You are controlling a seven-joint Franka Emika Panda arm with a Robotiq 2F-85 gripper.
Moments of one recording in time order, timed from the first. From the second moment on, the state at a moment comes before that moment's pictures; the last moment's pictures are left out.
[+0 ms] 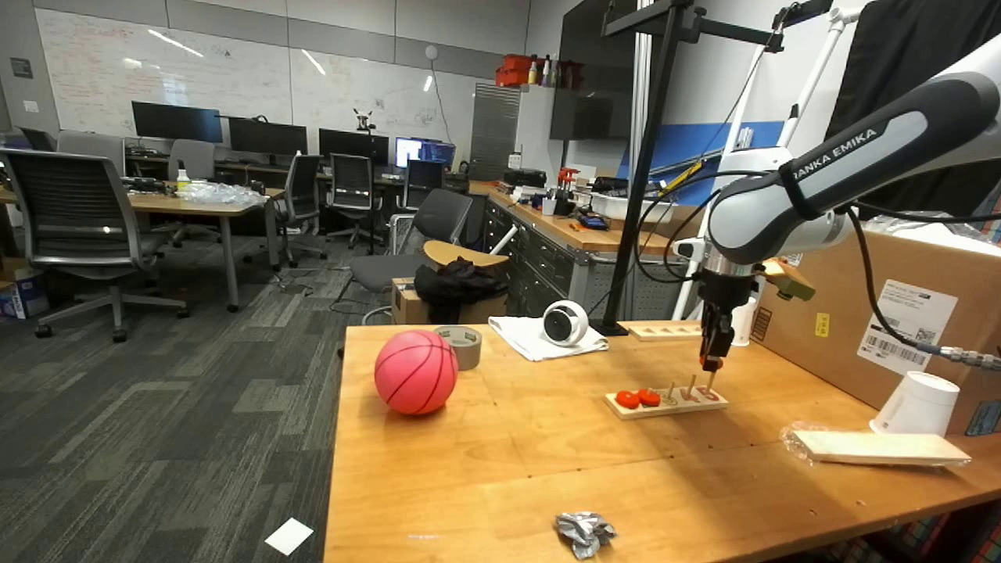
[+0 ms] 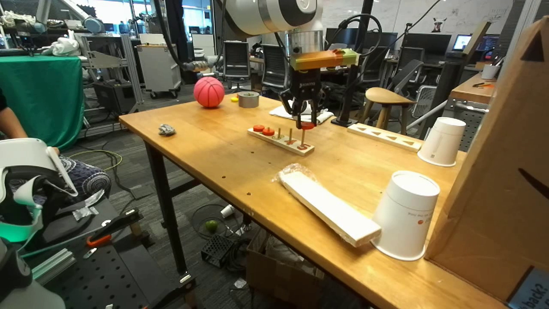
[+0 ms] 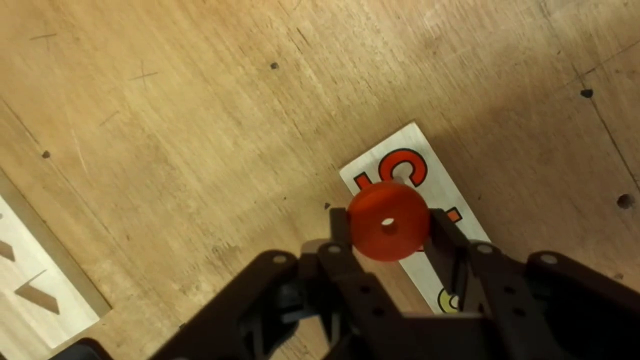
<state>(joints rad) -0.05 0.27 0.03 -1.97 -0.21 2.29 -0.90</state>
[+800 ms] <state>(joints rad) -0.05 0.25 0.03 -2.01 -0.22 2.28 -0.86</state>
